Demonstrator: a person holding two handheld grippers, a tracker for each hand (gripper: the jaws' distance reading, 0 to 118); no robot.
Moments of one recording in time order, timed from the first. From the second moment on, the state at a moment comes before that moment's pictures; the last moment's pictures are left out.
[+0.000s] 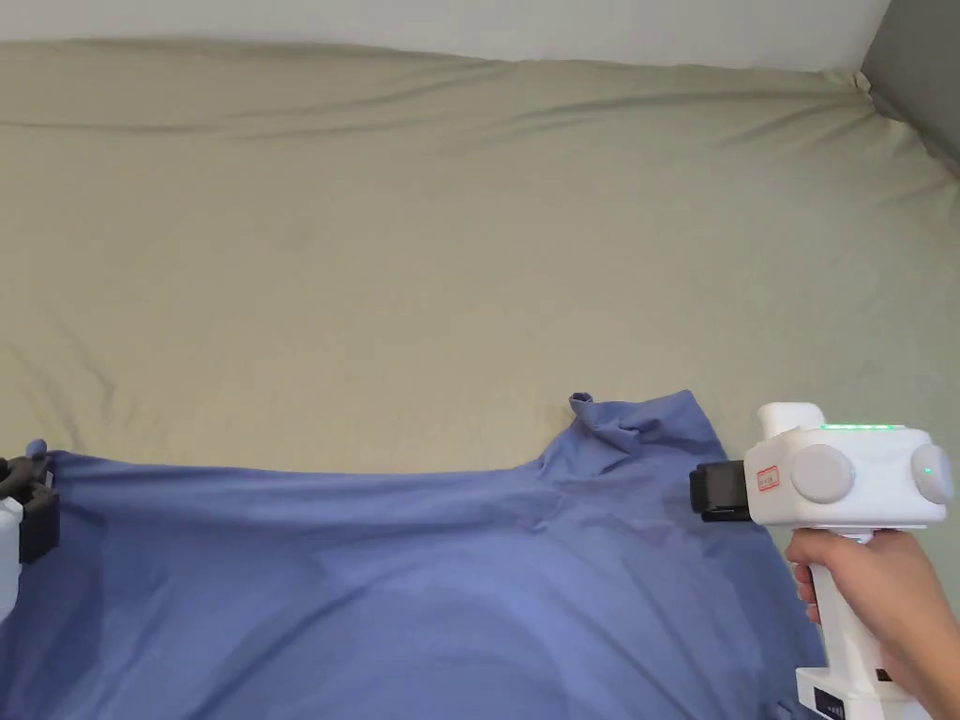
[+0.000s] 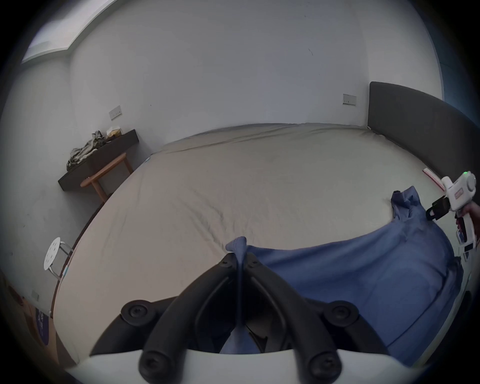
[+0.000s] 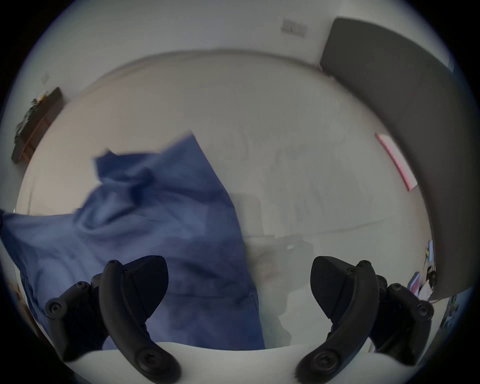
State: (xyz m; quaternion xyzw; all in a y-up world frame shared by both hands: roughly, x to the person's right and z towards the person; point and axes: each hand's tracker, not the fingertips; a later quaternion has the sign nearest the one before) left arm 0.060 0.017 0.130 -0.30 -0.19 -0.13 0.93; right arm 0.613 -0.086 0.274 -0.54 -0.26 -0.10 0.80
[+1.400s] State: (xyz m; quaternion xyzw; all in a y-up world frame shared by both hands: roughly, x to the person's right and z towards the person) left arm -0.045 0.008 0.286 -0.41 -0.19 -0.18 0.88; right arm 0.499 0.009 0.500 -0.59 -0.11 -0.05 0.80
